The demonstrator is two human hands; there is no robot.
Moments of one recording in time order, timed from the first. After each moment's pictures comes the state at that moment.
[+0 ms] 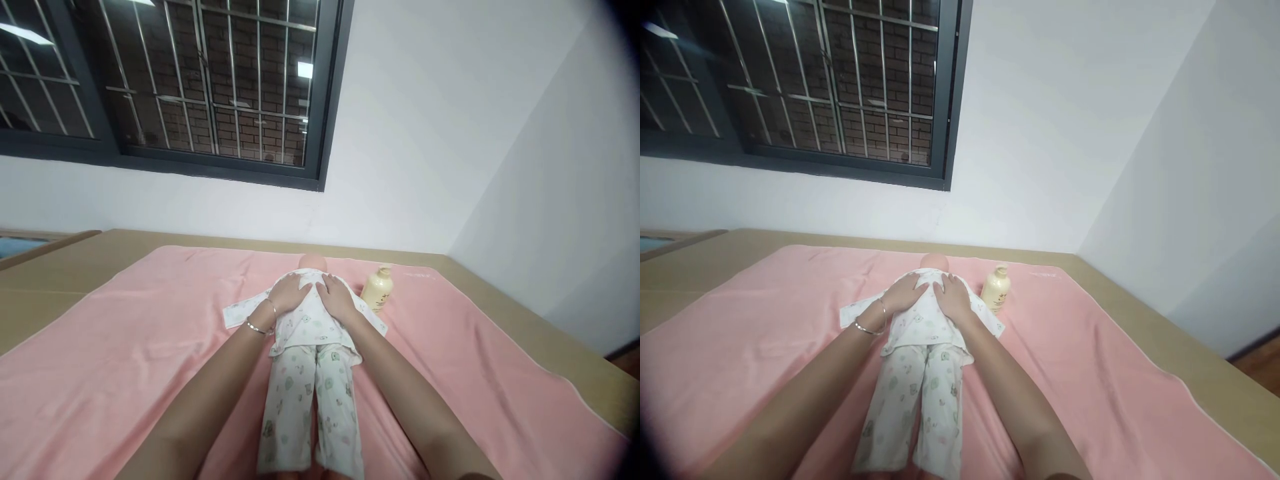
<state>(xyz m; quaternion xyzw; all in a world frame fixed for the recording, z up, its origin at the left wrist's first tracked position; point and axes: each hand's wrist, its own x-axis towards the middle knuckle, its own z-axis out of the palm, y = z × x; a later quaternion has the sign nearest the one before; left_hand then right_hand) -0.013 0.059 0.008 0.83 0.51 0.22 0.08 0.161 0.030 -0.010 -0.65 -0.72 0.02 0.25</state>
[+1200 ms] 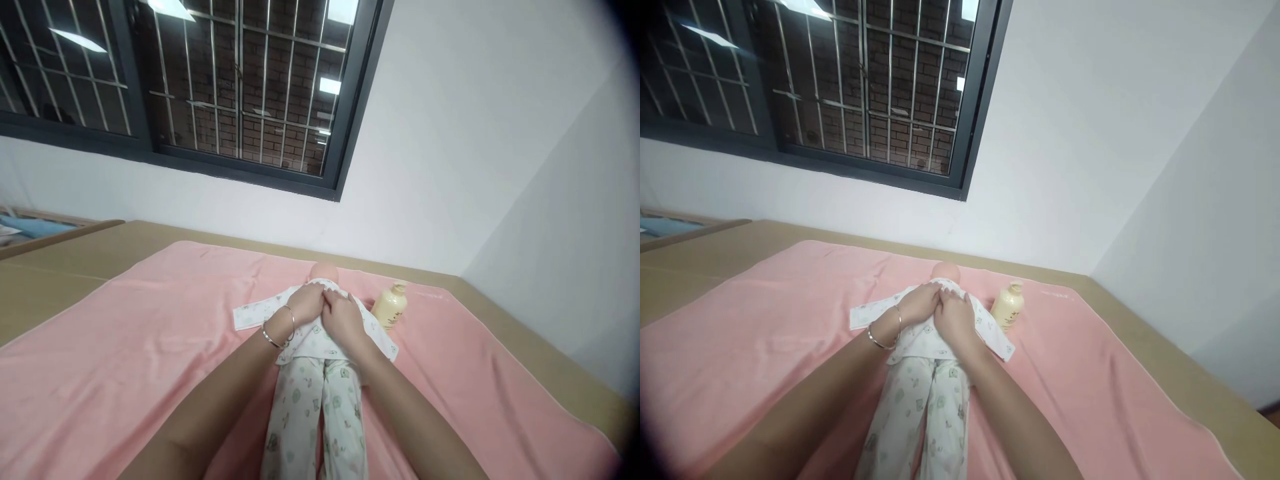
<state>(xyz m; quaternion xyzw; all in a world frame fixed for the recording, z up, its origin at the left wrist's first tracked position) -0.003 0.027 0.029 0.86 0.45 0.23 0.08 0.127 -0.015 0.013 -0.60 -0.76 -0.02 0.26</state>
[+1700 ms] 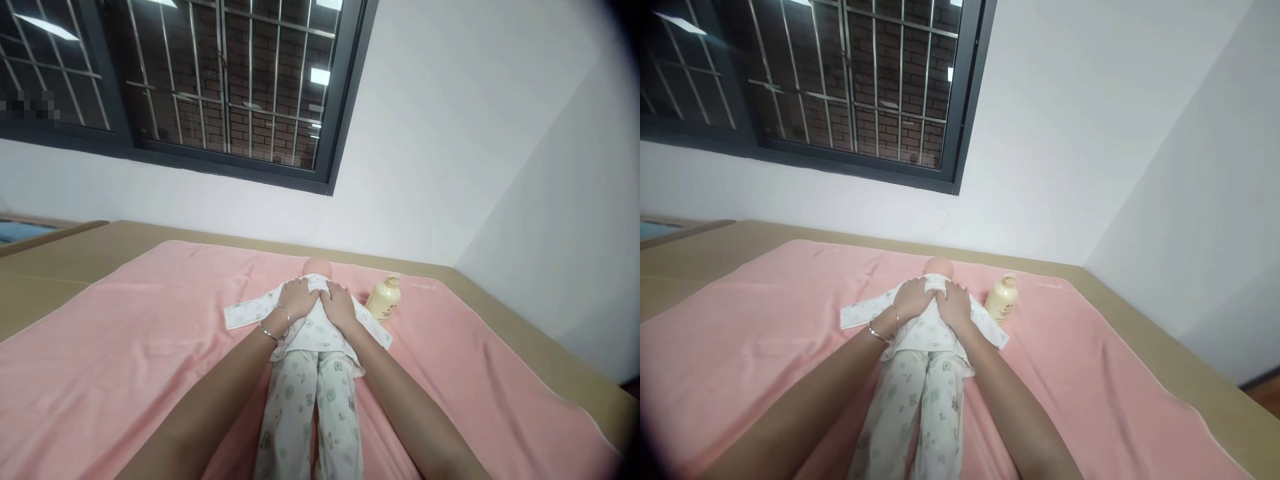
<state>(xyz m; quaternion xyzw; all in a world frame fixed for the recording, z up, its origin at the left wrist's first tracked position) 0.006 0.044 0.008 0.78 0.58 0.21 0.05 0.148 0.031 -0.017 -0.64 -0.71 0.04 0.29</state>
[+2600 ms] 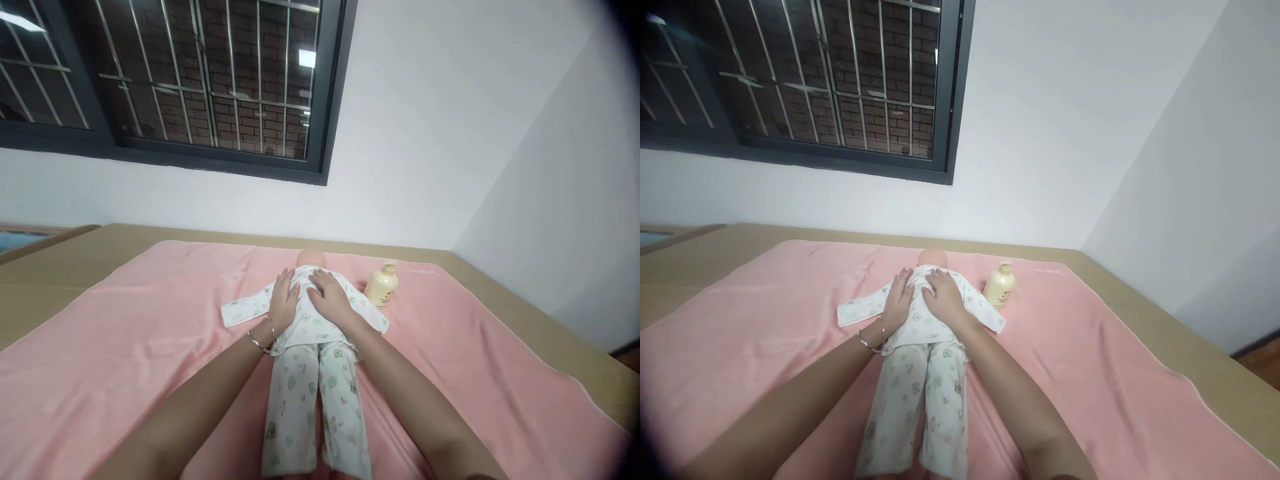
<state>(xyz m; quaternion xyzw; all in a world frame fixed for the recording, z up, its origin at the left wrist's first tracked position) -0.023 0.048 -0.056 0.72 0.44 0.52 0.12 0.138 0.012 -0.004 -0.51 -0.78 0.03 0.35</state>
